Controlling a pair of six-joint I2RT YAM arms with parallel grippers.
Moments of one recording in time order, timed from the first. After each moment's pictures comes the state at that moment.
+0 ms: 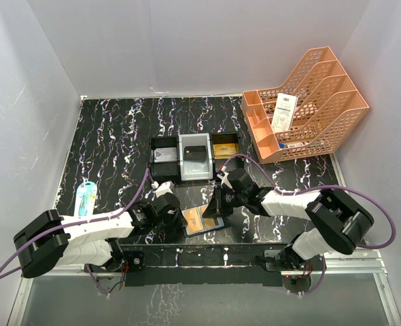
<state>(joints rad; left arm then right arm) -1.03 1.16 0.40 -0.17 -0.15 -1.11 0.75 1.44 0.51 0.20 -0.51 0.89</state>
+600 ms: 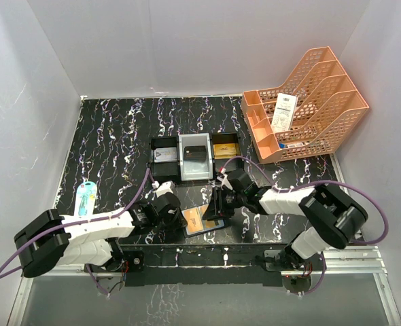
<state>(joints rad) -1.03 1.17 0.41 -0.17 -0.15 -1.10 0.73 1.47 0.50 0.18 -0.55 0.84</state>
